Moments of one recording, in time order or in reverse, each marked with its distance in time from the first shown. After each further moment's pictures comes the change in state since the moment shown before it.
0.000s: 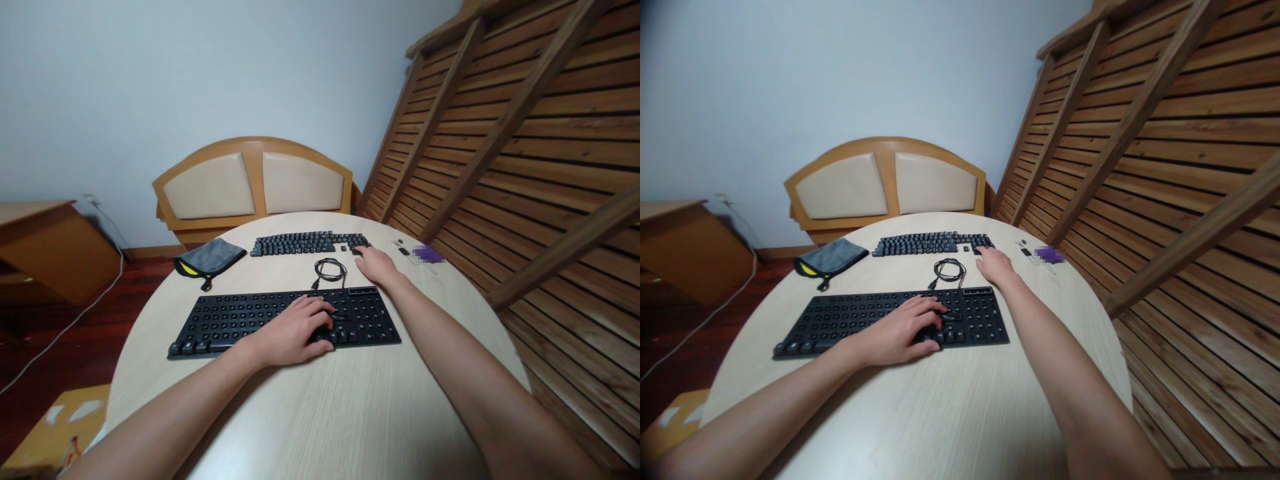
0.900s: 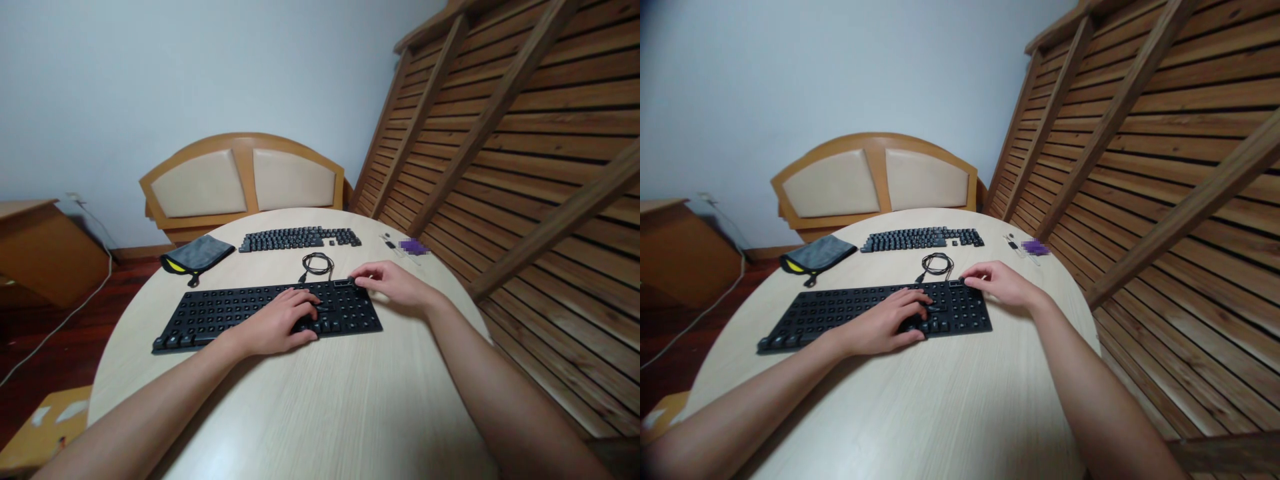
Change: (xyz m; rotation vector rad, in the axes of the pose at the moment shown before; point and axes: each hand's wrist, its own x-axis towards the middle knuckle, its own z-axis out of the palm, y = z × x) left_hand 0.000 -0.001 -0.001 0.009 -0.006 0.004; right_hand -0.103 0.010 -0.064 0.842 -0.321 -0.281
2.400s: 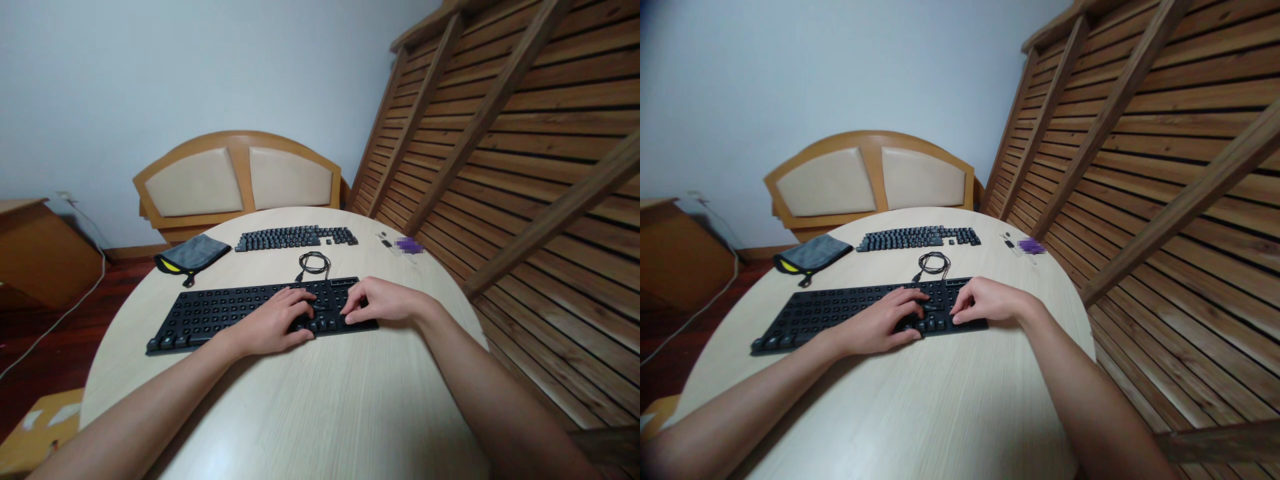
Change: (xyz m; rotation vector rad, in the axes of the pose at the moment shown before) left_hand -0.001 0.000 0.000 0.013 0.005 0.006; right_hand -0.005 -0.017 0.018 -0.117 -0.360 0.006
